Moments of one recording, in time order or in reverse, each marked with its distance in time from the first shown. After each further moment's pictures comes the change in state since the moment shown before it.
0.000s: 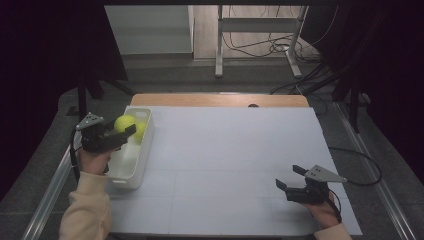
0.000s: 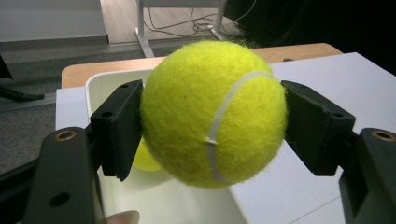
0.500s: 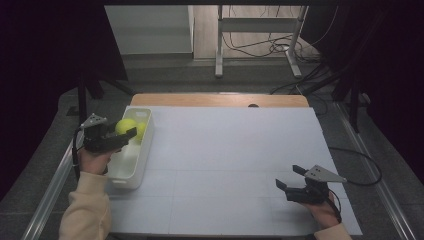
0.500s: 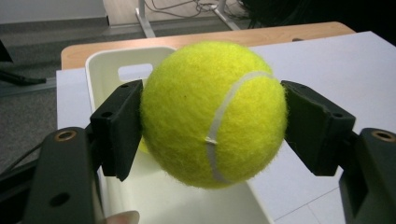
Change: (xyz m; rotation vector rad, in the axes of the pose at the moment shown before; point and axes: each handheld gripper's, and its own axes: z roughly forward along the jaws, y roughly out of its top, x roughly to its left) left arm 0.006 -0.004 0.009 0.083 0.012 0.002; right arm 0.000 0.000 0.000 0.001 -0.002 -0.002
